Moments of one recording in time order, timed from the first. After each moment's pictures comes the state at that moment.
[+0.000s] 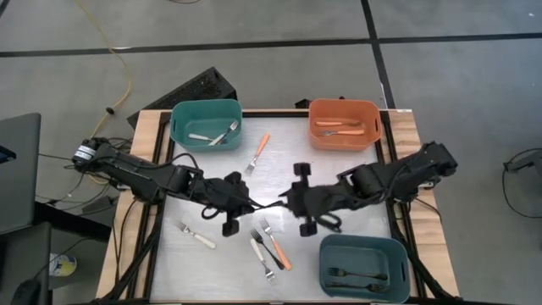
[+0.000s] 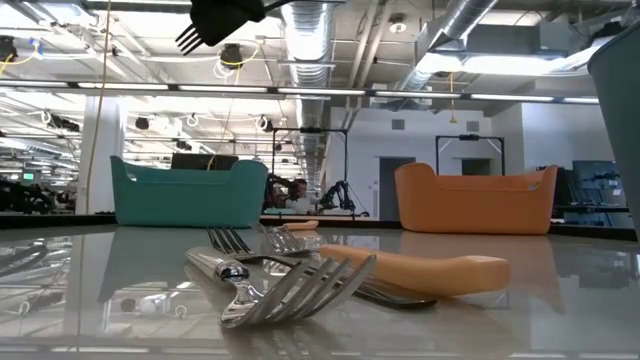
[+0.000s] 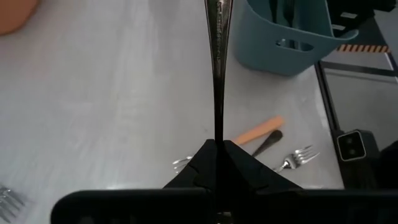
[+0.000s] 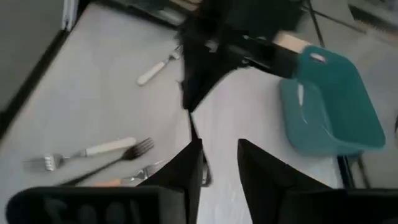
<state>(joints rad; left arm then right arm) -0.27 1.35 1.12 -0.40 -0.14 -0.35 0.39 1.64 1.73 -0.80 0.42 -0.05</state>
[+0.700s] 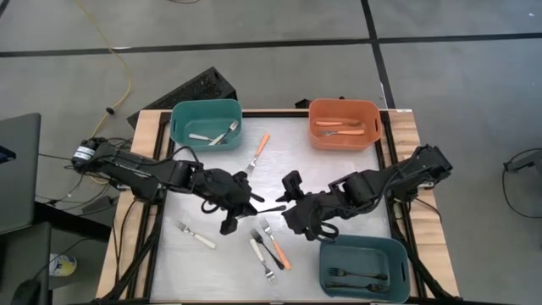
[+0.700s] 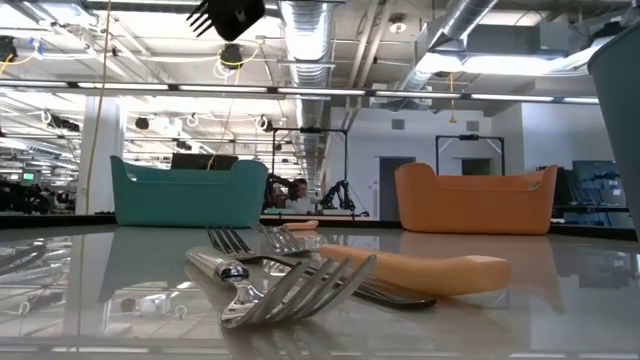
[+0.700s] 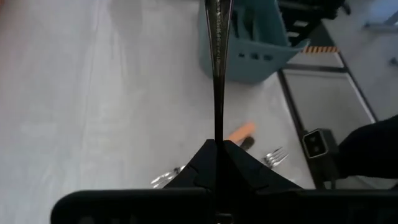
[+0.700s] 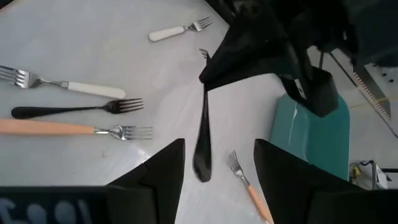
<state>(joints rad) -0.21 1.34 1.12 -0.32 0.05 -0.28 0.40 1.69 1.76 -0.86 0.42 -0.42</state>
